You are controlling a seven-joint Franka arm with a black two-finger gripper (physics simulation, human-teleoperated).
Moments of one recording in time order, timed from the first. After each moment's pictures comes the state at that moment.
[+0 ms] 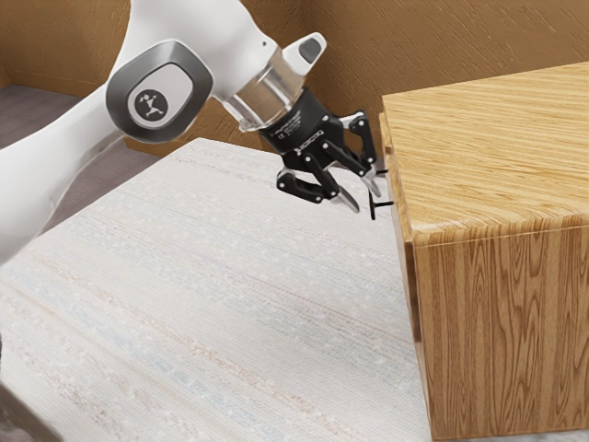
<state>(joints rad) -2.14 -0.95 1.24 -1.43 0.83 1.72 -1.37</state>
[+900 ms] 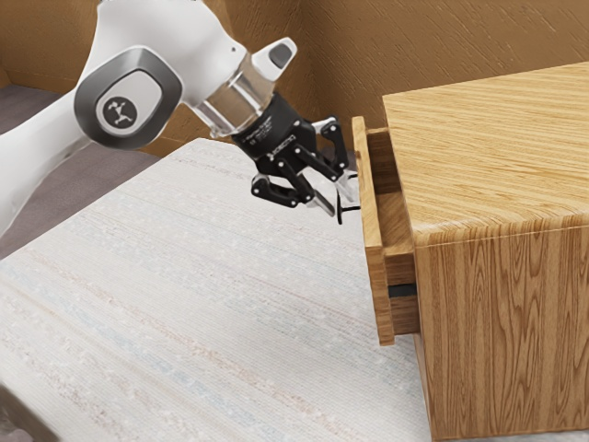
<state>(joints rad) -1.97 -0.90 1.21 -1.55 0.73 1.79 -1.36</state>
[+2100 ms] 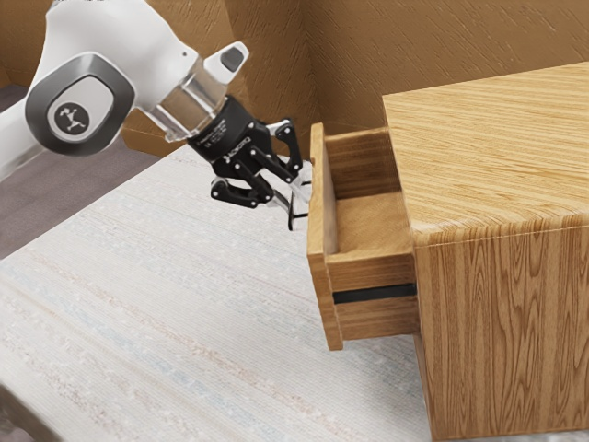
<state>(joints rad) -1.77 -0.89 1.14 -1.66 0.67 1.81 -1.36</state>
